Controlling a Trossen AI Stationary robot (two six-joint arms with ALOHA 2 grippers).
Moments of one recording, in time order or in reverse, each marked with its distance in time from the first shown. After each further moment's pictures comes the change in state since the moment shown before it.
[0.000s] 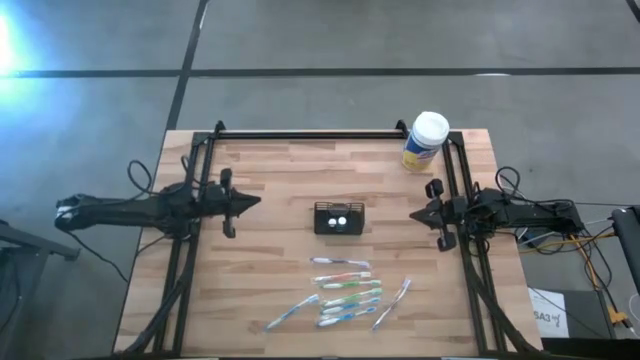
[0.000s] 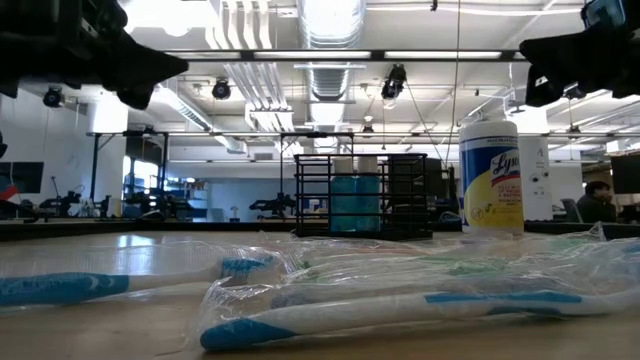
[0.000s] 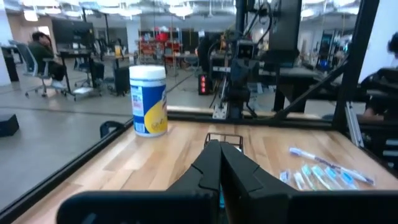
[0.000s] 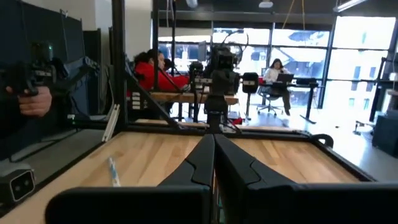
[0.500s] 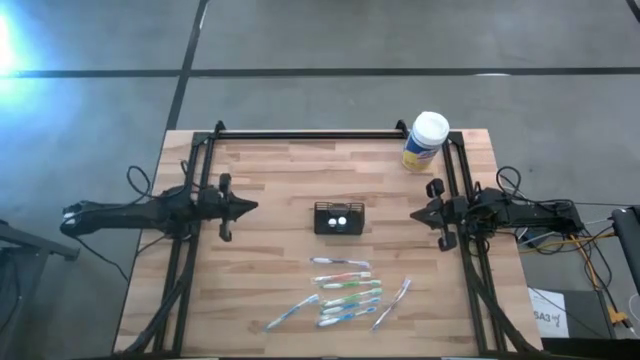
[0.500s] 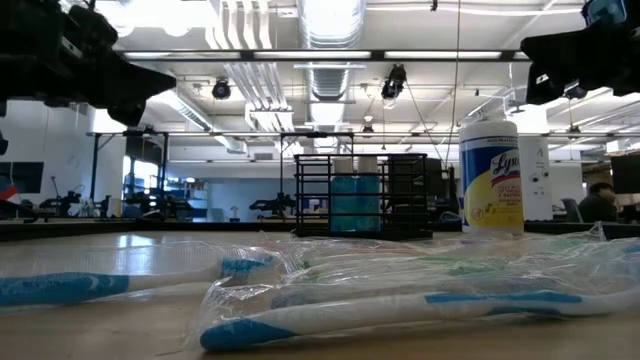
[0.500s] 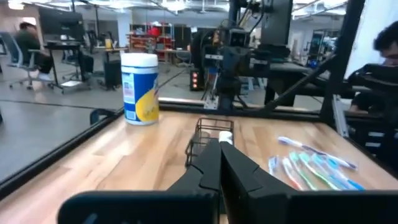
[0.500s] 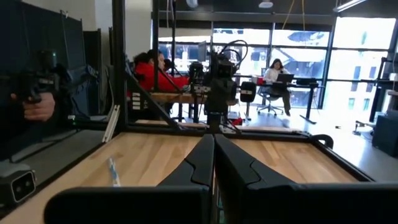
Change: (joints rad) left arm 0.014 -0.168 -0.071 -0.120 0.048 -0.031; right arm 0.000 0.000 0.010 -0.014 0.000 0.002
